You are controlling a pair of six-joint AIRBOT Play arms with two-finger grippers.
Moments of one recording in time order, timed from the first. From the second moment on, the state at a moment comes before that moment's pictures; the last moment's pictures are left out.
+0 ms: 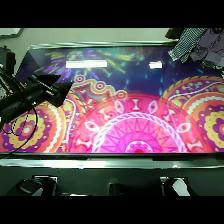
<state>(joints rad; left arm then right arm) -0.33 -0.80 1.01 1.05 -0.56 -1.05 -0.88 -1.01 1.81 -2.32 0.79 2.26</state>
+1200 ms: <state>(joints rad) -0.17 -0.74 1.01 1.25 -0.97 -1.42 0.10 -1.15 1.53 -1.27 1.29 1.36</state>
